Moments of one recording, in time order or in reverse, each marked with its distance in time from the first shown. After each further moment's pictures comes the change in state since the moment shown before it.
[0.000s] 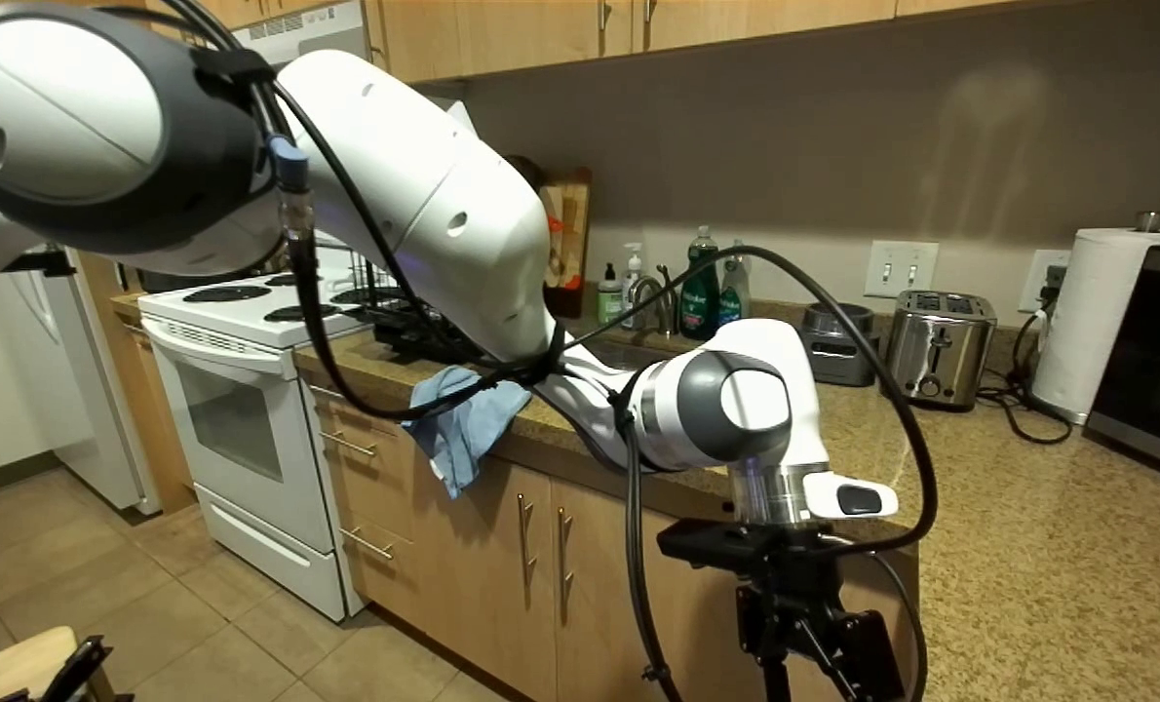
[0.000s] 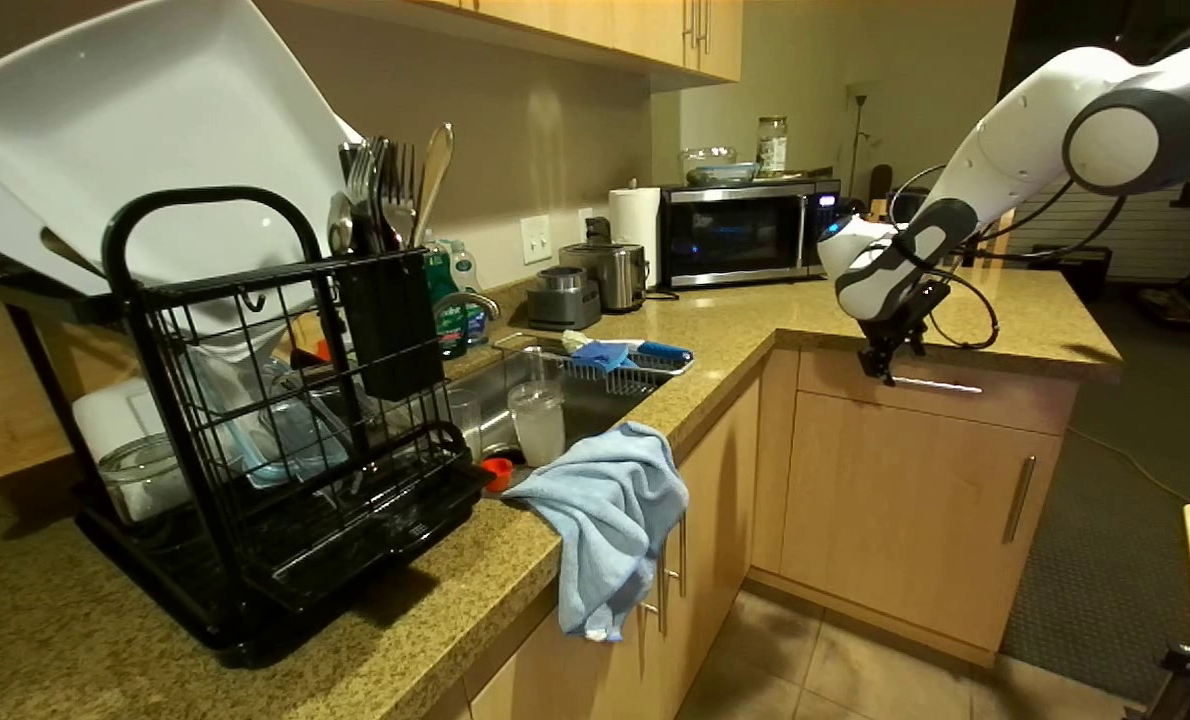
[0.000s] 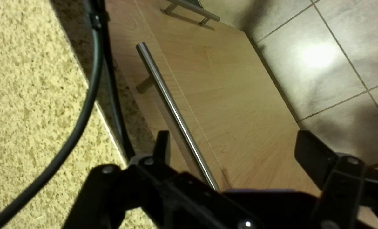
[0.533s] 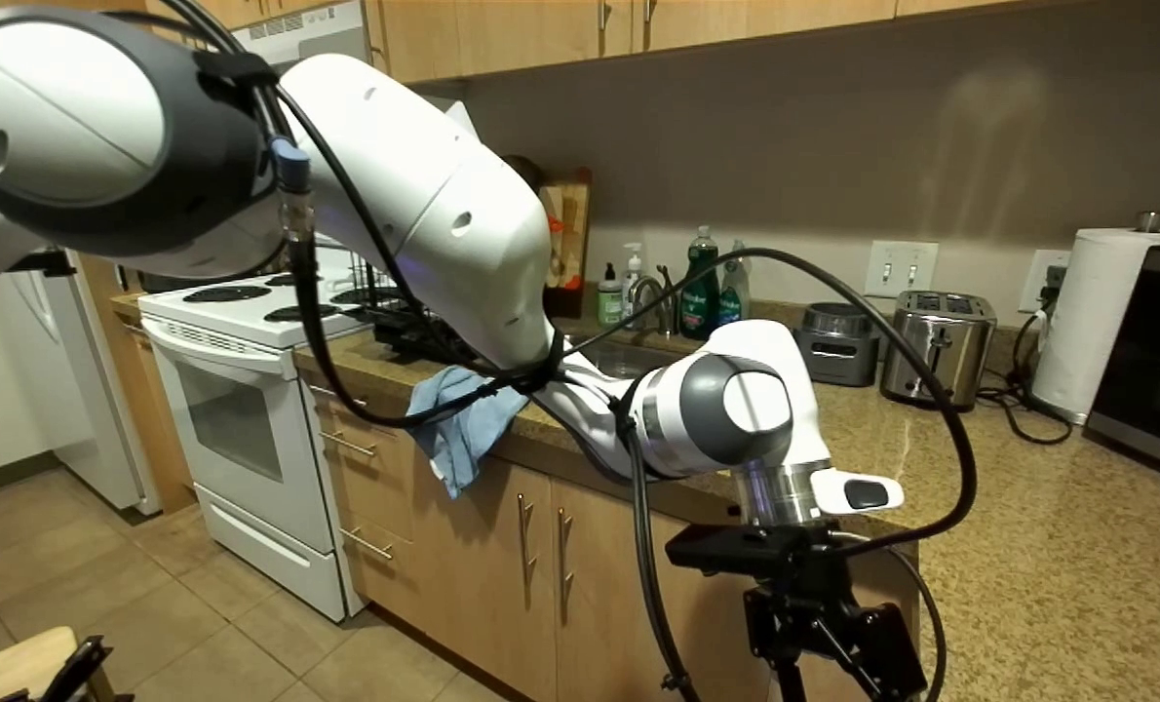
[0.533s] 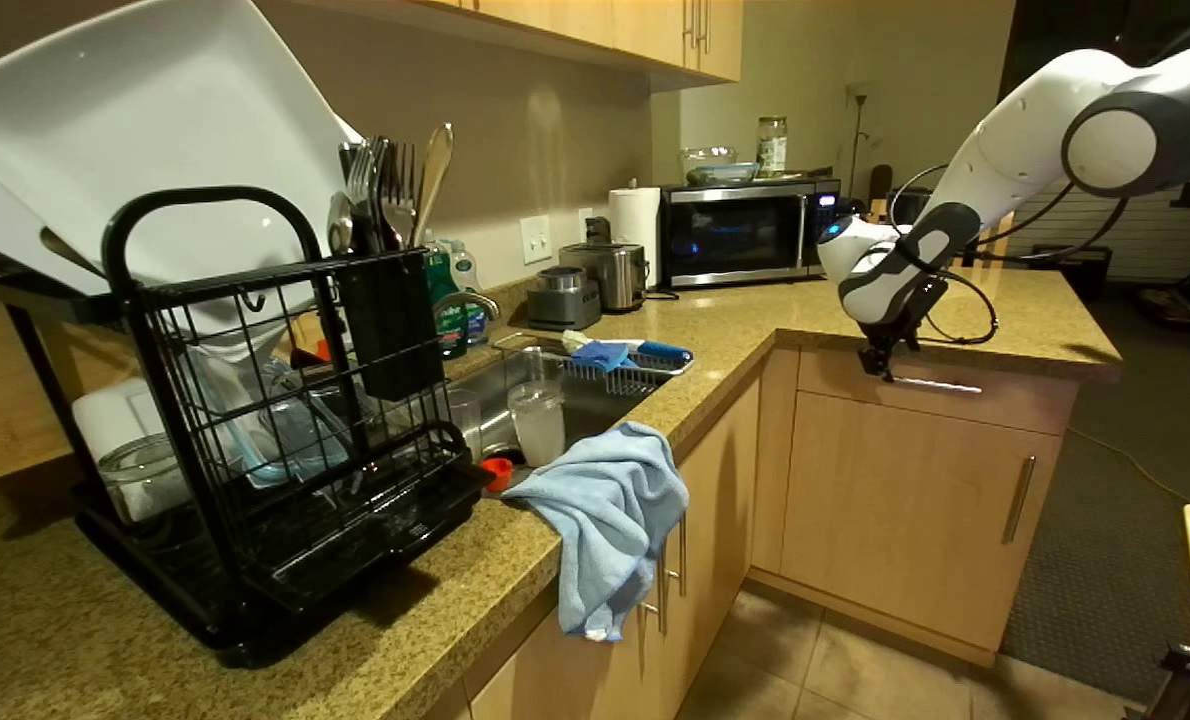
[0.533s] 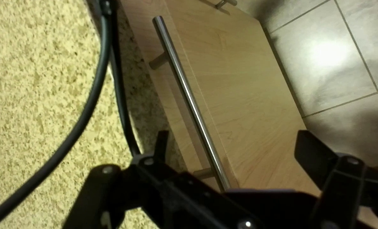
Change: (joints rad) arm 0.000 0.006 -0.006 -0.001 -0.052 0.057 -0.053
